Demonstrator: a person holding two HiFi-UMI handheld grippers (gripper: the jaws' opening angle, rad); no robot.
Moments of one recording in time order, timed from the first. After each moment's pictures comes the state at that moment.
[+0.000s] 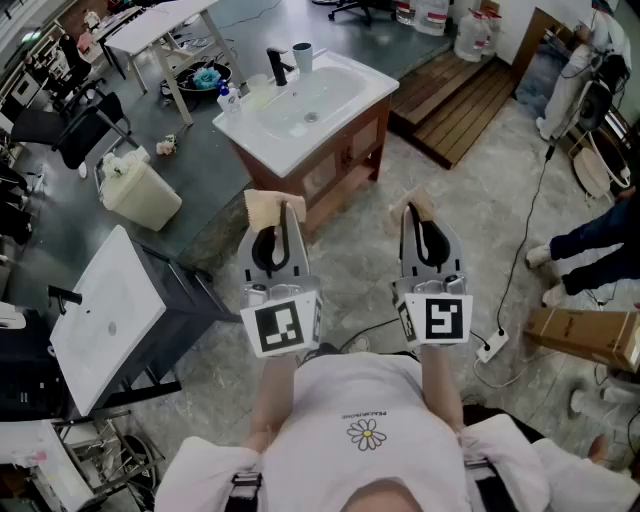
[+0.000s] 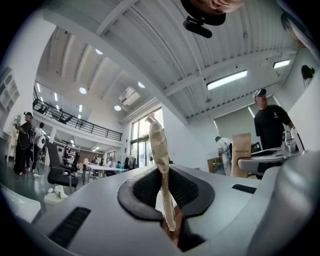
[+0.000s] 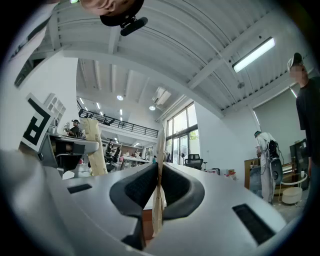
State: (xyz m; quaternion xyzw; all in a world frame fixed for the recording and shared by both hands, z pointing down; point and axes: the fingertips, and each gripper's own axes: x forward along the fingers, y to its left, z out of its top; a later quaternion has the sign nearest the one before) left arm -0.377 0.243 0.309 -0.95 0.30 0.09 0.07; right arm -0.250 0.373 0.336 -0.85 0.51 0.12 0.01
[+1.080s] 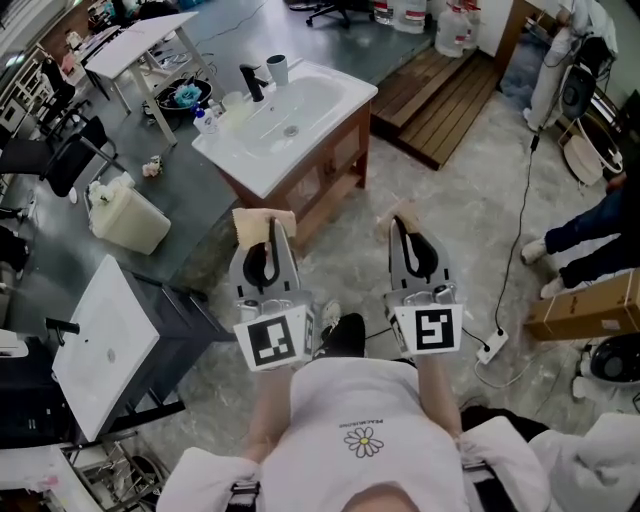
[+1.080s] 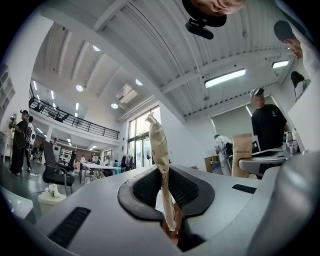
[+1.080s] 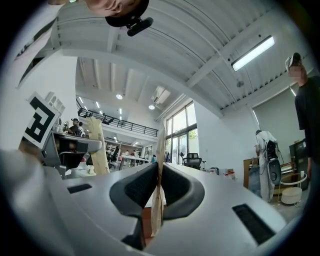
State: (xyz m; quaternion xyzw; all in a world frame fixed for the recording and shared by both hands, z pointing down) left arm -0.328 0.233 0.321 -0.95 0.28 0.07 0.10; right arm -0.210 0.367 0.343 -0.85 0.51 0.12 0.02
